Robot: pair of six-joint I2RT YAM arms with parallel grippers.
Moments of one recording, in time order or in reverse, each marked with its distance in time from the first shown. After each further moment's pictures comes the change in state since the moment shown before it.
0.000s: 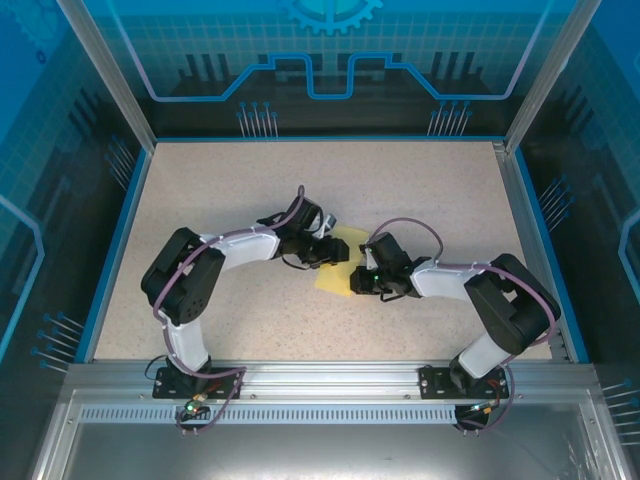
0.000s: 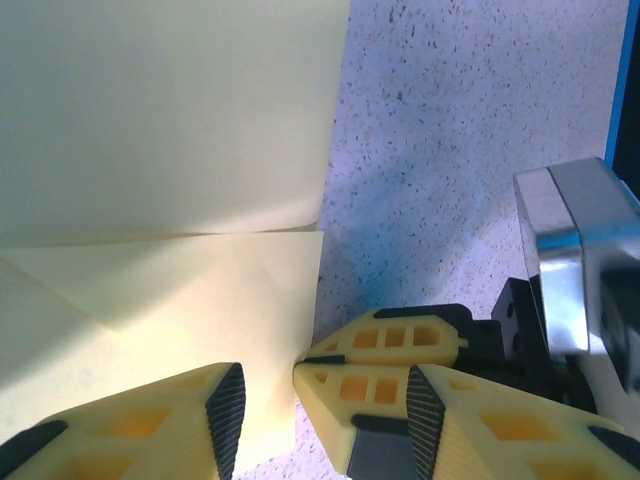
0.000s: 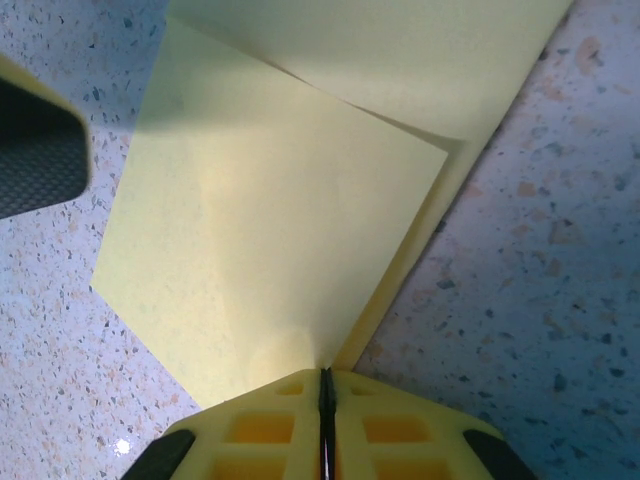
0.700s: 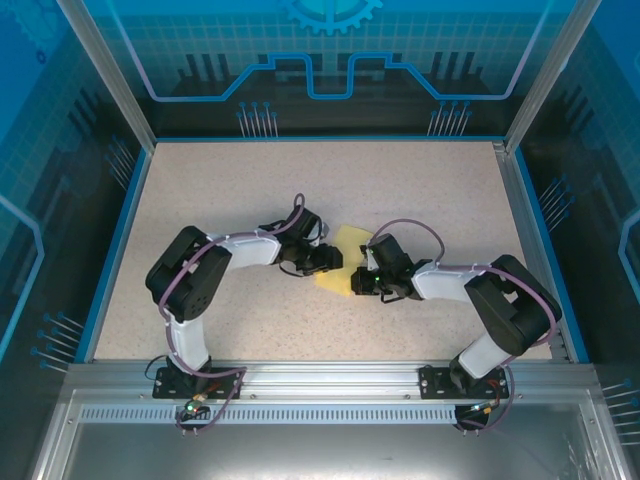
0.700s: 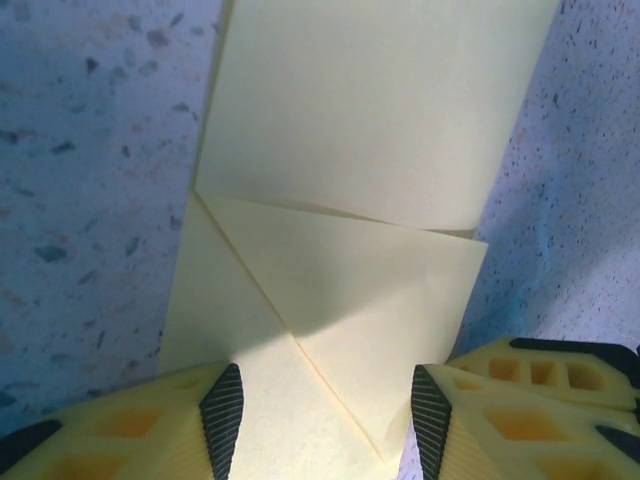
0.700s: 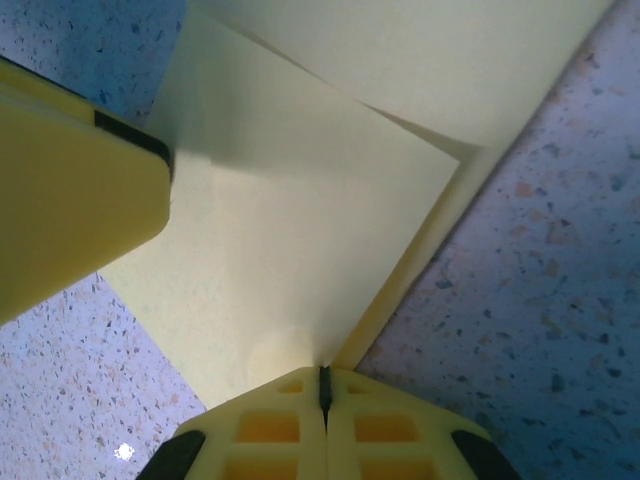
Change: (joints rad) left arm -0.003 0.047 -0.045 0.018 -0.109 -0.011; right arm 0.000 -0.006 -0.029 0.047 0.000 0.001
